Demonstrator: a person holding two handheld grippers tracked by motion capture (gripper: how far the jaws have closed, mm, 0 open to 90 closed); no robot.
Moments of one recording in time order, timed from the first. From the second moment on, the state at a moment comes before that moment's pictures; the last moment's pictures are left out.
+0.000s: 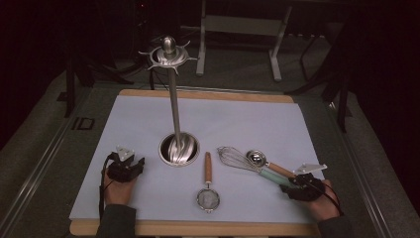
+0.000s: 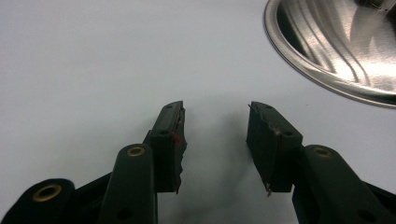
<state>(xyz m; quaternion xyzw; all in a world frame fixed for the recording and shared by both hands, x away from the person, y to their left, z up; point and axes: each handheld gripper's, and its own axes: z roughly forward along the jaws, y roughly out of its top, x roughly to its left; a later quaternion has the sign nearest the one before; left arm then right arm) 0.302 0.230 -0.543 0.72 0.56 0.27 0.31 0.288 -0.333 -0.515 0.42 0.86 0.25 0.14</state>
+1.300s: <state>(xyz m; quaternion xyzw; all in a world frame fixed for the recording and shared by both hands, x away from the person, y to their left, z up) 0.303 0.231 -0.543 0.72 0.56 0.27 0.32 0.369 -0.201 -0.485 0.35 0.86 0.34 0.14</state>
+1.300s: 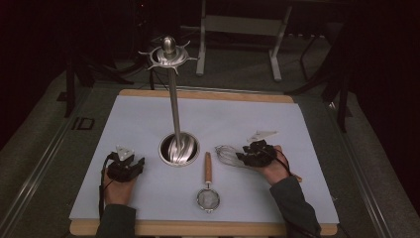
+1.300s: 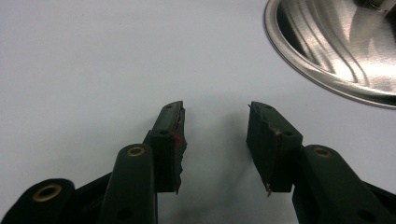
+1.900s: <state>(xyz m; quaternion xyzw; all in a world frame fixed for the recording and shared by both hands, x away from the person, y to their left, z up) 0.303 0.231 -0.543 0.72 0.56 0.26 0.32 0.386 -0.174 -0.492 0.32 0.89 0.30 0.13</state>
